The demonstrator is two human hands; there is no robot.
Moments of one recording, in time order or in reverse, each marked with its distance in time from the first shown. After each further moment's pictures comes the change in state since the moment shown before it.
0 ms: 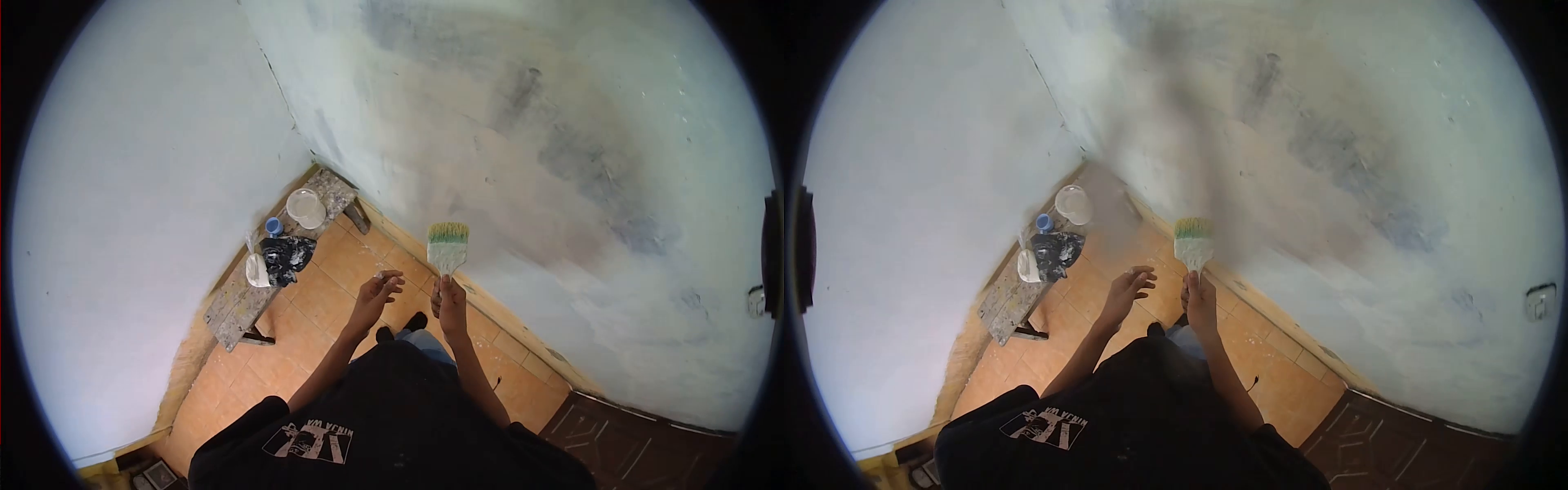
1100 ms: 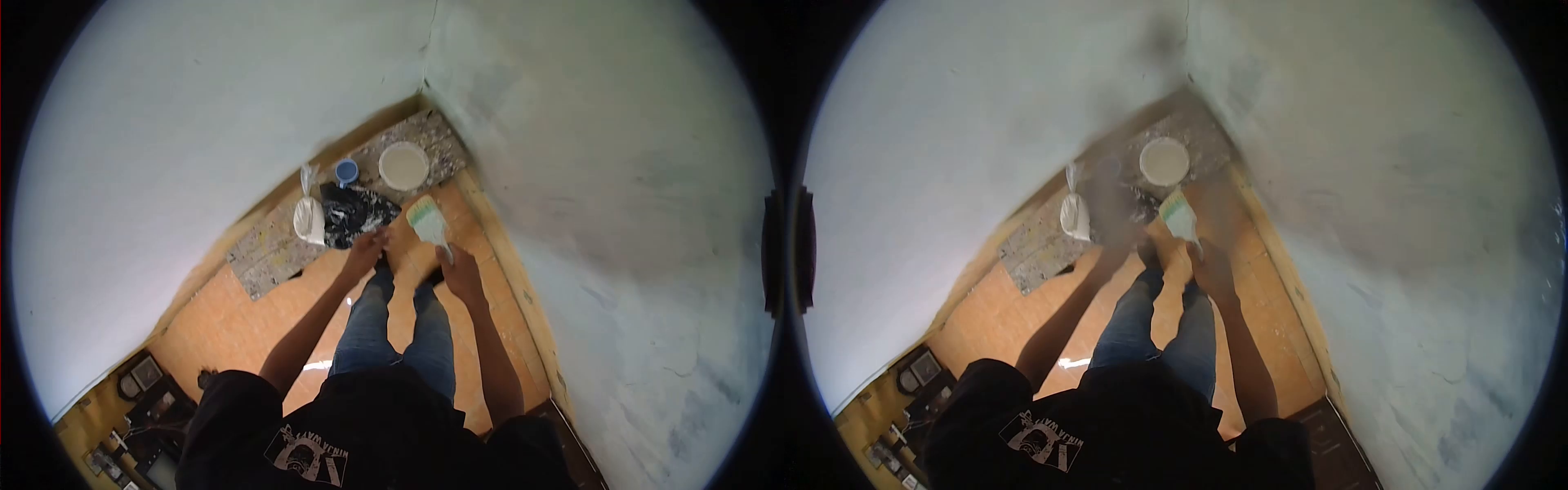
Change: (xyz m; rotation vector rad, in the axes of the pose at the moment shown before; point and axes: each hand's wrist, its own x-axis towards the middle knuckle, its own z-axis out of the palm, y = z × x) left_hand 0.166 -0.135 -0.391 -0.043 0.340 -0.181; right_hand 0.264 0.177 0.266 -1.058 -0.373 -0.113
